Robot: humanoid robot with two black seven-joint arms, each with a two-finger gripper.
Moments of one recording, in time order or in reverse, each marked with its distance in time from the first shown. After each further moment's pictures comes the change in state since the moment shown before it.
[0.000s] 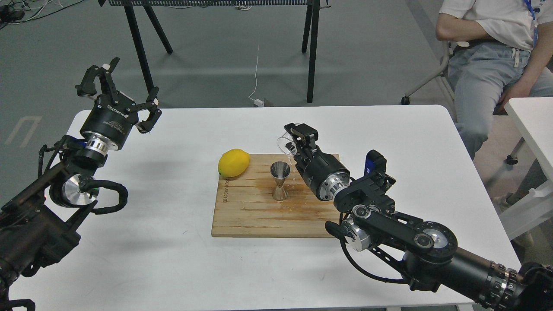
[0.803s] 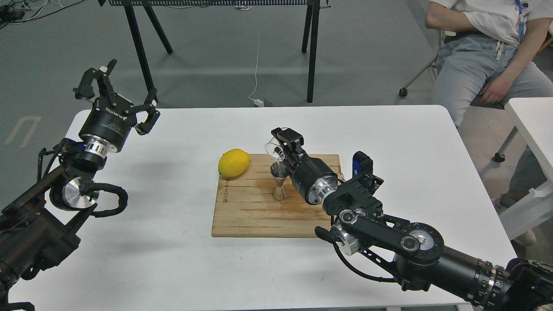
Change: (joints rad) left arm 0.014 0.000 0.002 0.000 -0.001 -0.004 -0.026; right arm 0.027 0.035 -0.052 -0.033 -0.041 0.000 0.000
